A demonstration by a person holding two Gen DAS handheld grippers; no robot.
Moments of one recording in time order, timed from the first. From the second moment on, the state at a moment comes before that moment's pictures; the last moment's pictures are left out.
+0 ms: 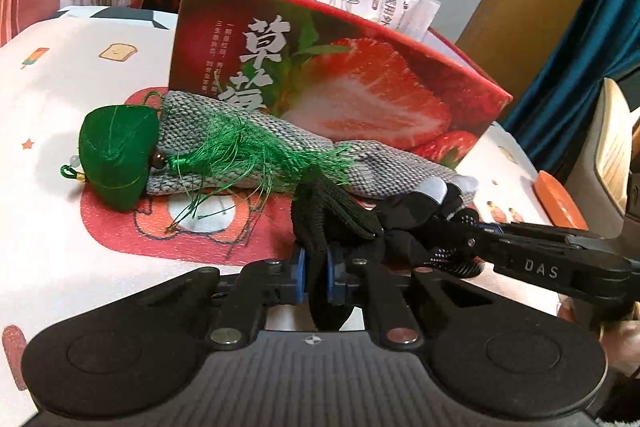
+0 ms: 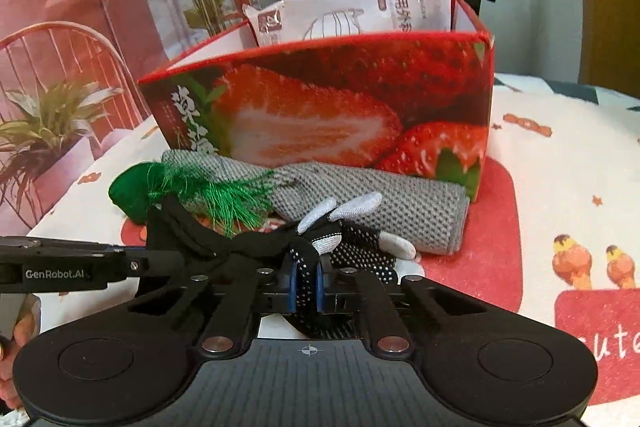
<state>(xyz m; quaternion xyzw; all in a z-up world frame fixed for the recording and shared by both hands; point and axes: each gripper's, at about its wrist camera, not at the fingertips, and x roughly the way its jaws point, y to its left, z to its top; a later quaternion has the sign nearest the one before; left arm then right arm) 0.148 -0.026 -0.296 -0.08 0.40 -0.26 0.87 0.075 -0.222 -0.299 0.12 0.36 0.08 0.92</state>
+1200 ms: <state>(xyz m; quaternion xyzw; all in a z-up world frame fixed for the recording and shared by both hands) 0.155 -0.024 -0.294 -0.13 0.45 -0.31 0.83 0.064 -0.239 -0.308 0.13 0.43 0.02 0.89</state>
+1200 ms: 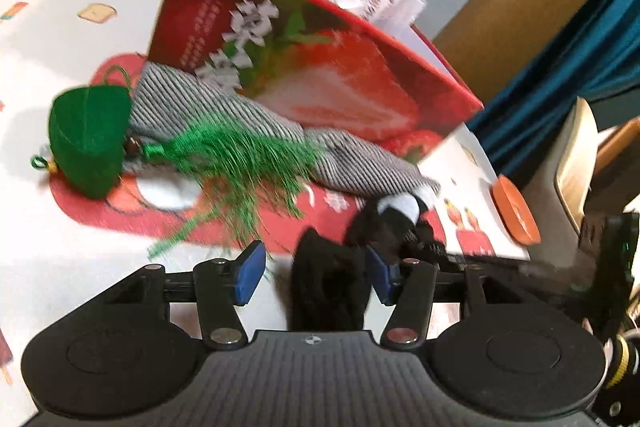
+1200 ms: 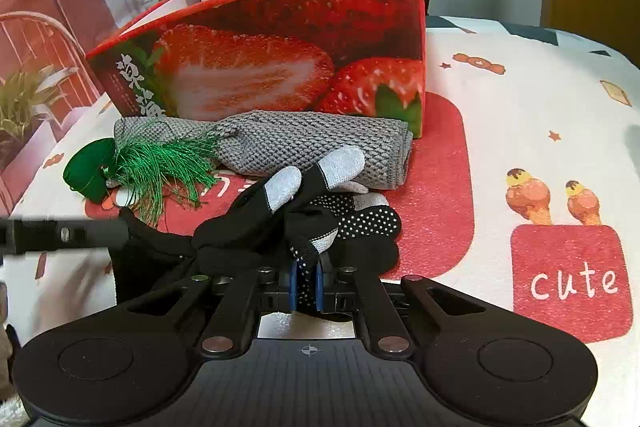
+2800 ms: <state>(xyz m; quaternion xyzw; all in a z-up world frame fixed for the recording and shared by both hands) 0.148 -0.046 -0.309 -0.08 0.45 -0.27 0.85 0.070 -0.240 -0.312 0.13 0.40 0.05 0.90</state>
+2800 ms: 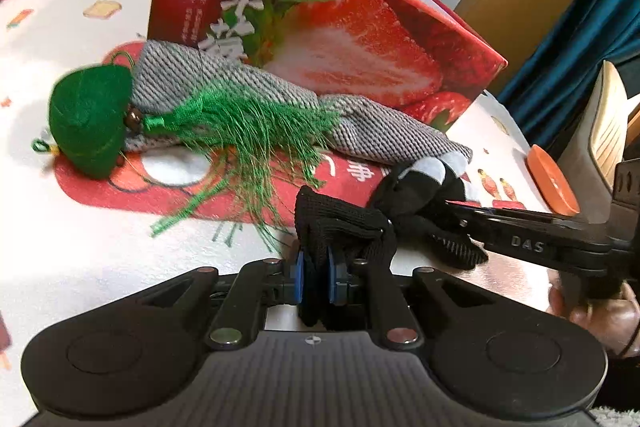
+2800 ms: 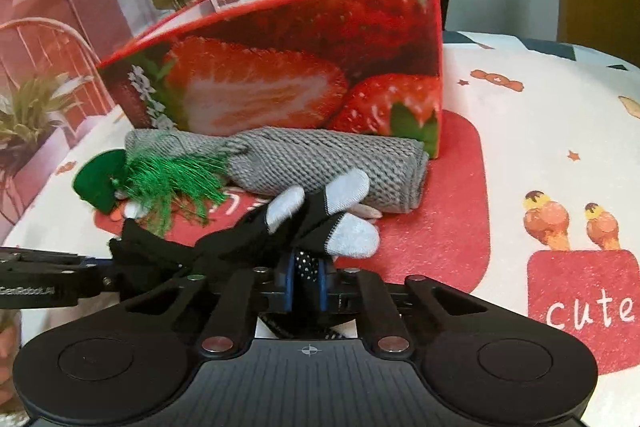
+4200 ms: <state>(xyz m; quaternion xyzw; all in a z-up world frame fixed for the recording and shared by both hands) 0.340 -0.089 -0.191 0.06 0.37 -0.28 0.88 0.253 -0.268 -0.197 0.11 0.33 0.05 0.94</state>
